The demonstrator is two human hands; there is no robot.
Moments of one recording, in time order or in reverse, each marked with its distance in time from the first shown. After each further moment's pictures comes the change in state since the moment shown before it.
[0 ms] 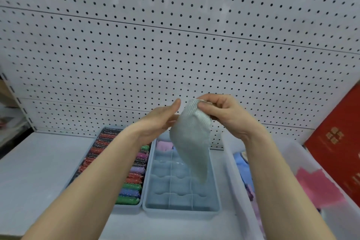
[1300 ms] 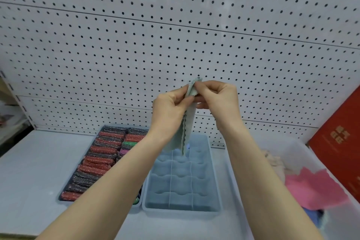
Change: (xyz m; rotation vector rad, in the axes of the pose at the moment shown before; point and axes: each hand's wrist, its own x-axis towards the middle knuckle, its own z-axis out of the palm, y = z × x) left_hand -0.001 0.016 0.042 -0.004 0.407 0.552; right_hand 0.024 -0.014 0.035 0.036 0.545 -0.044
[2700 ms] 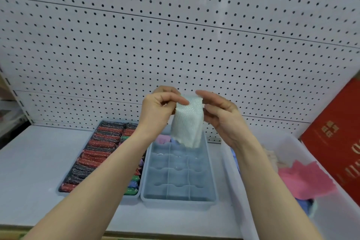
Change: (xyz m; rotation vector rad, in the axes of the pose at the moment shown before) left_hand -0.010 -0.019 -0.024 -0.049 -0.011 0.037; right_hand -0.027 0.040 -0.040 0.253 -0.303 0.106
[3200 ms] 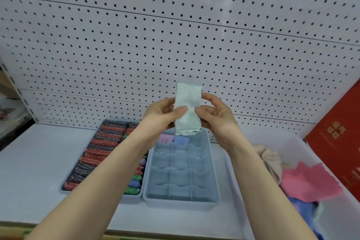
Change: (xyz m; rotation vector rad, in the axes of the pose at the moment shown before) left_hand -0.009 -0.008 -0.009 -0.125 -0.143 -0.405; right_hand 0.005 0.018 0.012 -0.022 0.018 0.023
